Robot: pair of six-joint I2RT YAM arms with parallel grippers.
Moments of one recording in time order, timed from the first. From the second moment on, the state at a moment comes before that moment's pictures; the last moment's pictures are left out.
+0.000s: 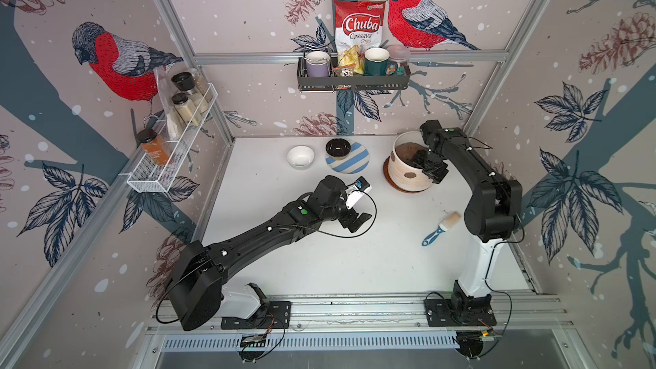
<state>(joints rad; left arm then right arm) -0.82 1.36 0.97 -0.20 0.18 0.16 0.20 1.99 1.82 -1.19 0.08 0.81</state>
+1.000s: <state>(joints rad) -0.82 1.30 0.93 -0.20 0.18 0.23 0.31 1.69 1.68 -1.25 0.12 0.71</state>
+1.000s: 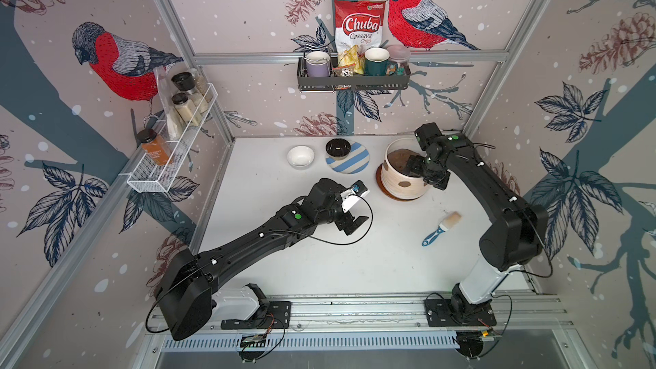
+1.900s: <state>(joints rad) -0.82 1.33 0.93 -0.20 0.18 0.24 0.13 1.88 1.79 -1.20 0.14 0.79</state>
